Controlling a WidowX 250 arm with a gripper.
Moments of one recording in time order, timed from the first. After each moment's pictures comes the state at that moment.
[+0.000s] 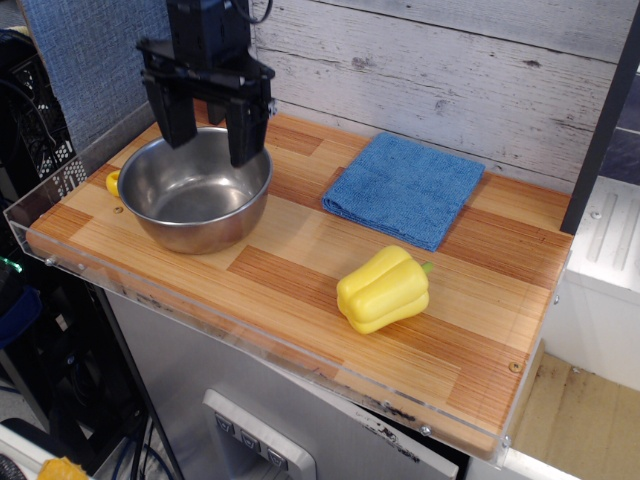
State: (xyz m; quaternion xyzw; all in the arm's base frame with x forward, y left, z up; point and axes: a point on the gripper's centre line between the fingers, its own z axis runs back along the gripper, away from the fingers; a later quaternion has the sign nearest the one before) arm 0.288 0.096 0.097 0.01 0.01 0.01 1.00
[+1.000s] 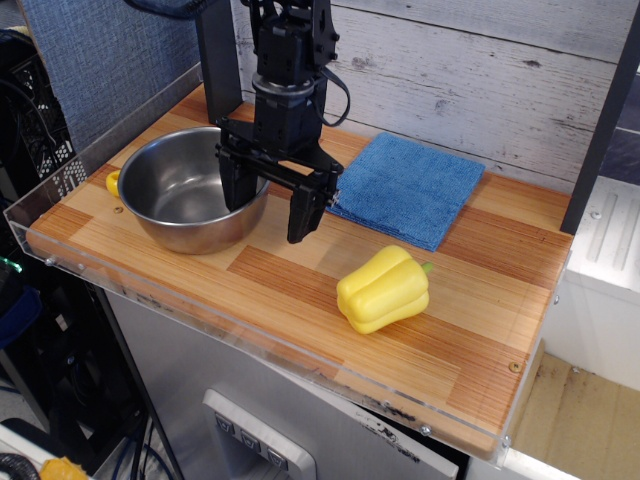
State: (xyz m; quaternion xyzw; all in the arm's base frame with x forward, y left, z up) arm 0.300 0.057 0.036 0.04 0.07 -0.02 1.00
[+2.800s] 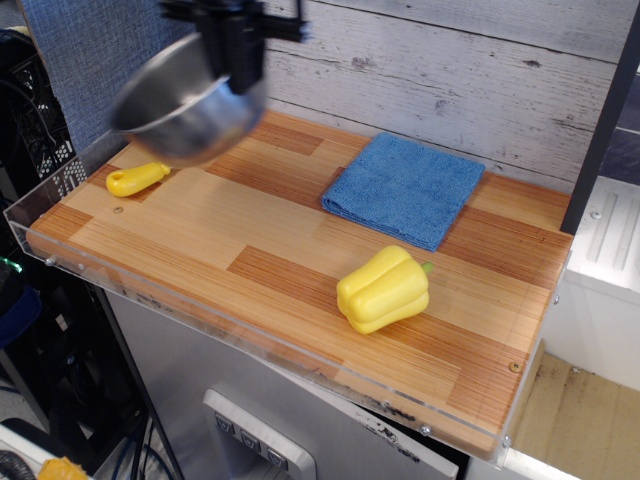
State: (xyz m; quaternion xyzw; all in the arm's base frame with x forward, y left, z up) arm 0.309 0.063 0.149 0.00 -0.01 0.00 1.00
